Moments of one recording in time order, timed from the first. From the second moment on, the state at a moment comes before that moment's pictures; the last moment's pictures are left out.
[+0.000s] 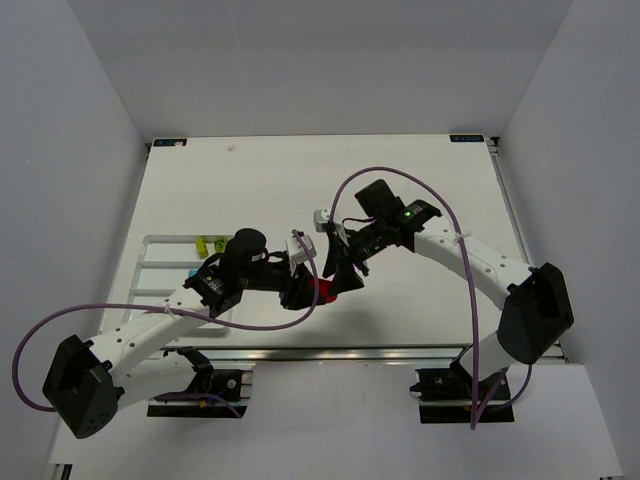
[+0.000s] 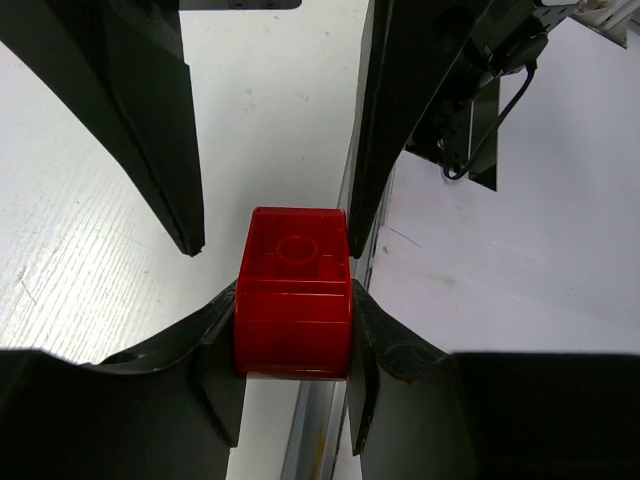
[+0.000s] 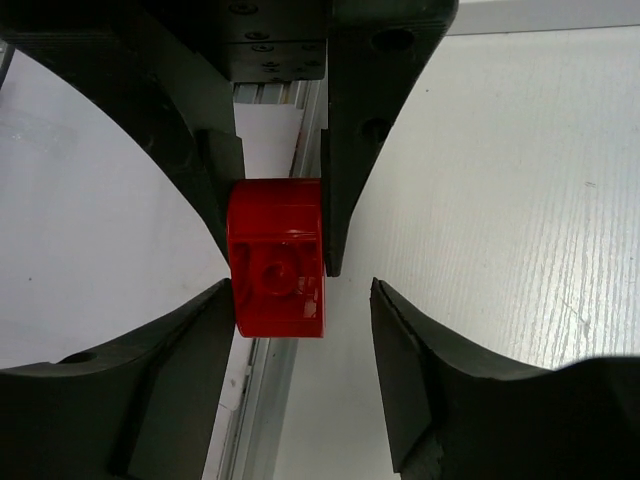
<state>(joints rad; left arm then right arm) -0.72 1.04 0.66 -0.06 0.71 -0.02 0.72 1.51 1.25 -0.74 -1.03 -0.58</state>
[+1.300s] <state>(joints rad) -0.71 0.73 0.52 0.10 0.48 -0.18 0.58 1.45 1.24 -0.61 -1.09 -0.41</state>
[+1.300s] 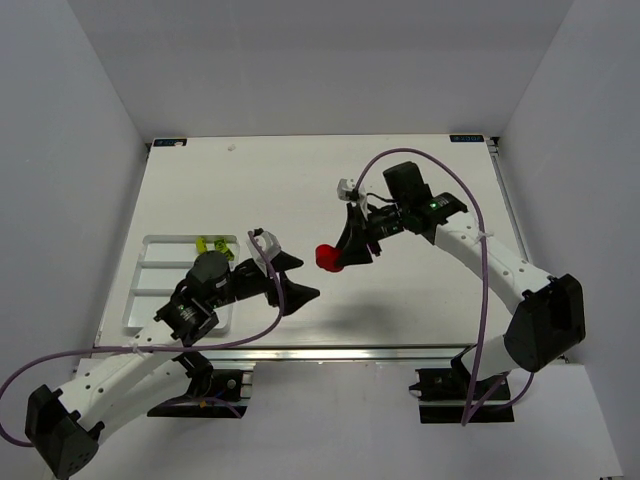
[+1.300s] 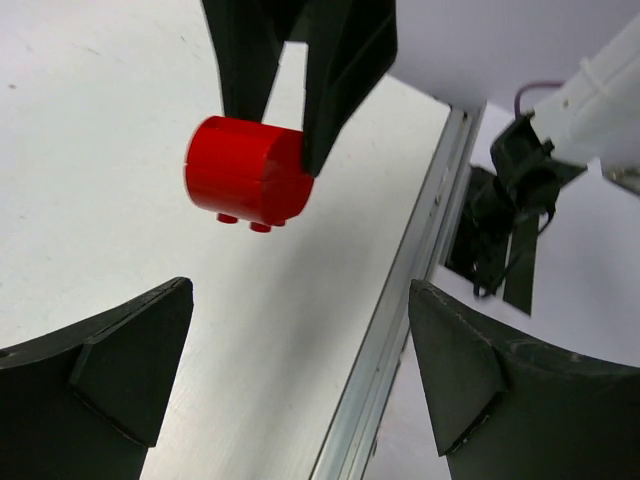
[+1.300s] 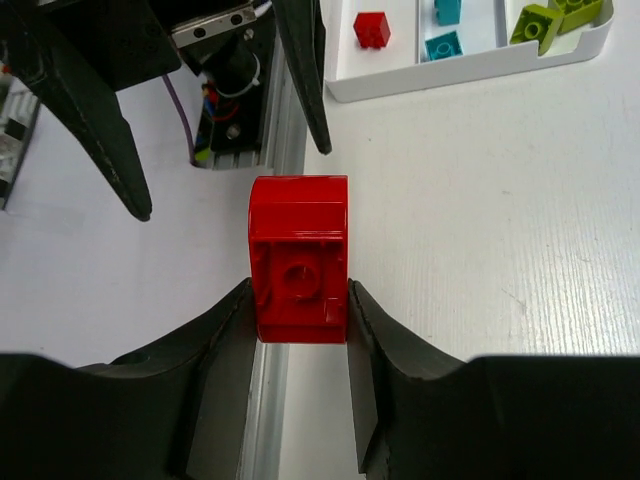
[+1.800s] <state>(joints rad) -0.71 0.95 0.49 0.35 0.51 -0.32 0.56 1.42 1.18 -0.55 -1.25 -0.35</state>
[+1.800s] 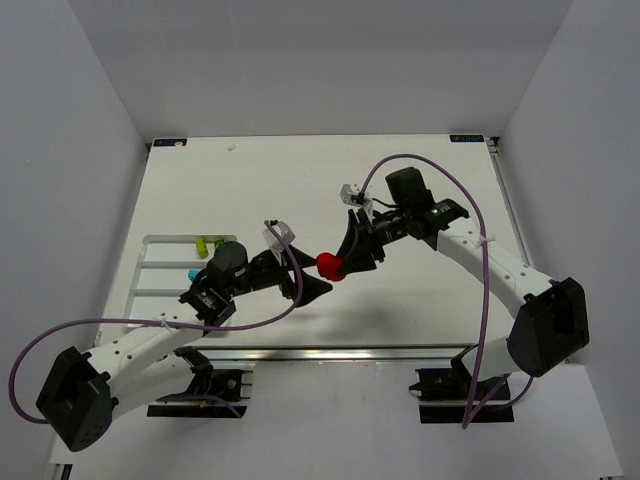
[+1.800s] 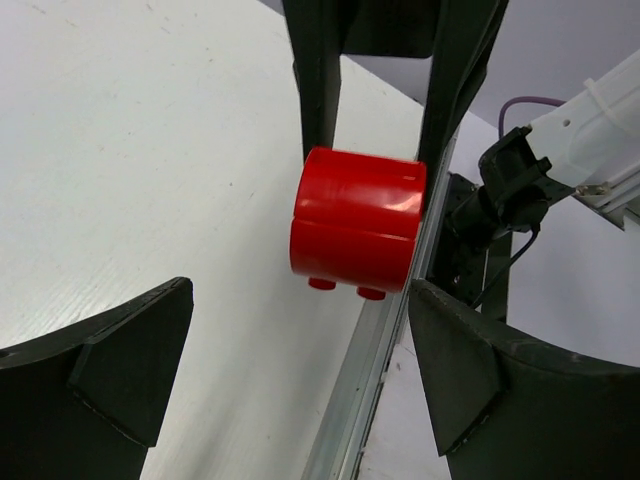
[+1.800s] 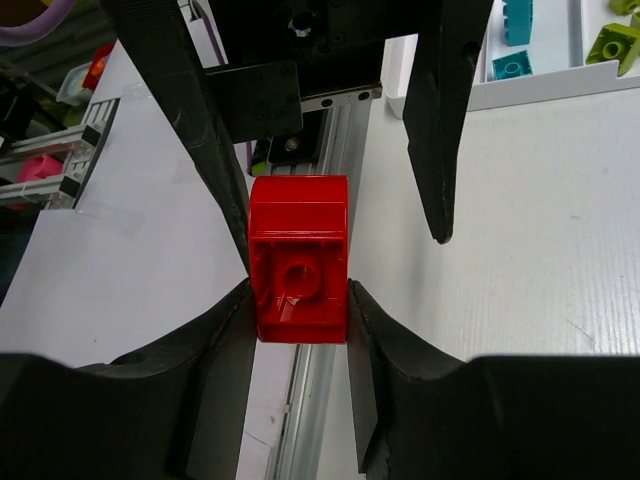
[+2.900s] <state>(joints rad) -0.71 1.00 0.53 0.47 0.70 -0.35 0.60 1.45 1.18 -0.67 -1.31 -0.50</state>
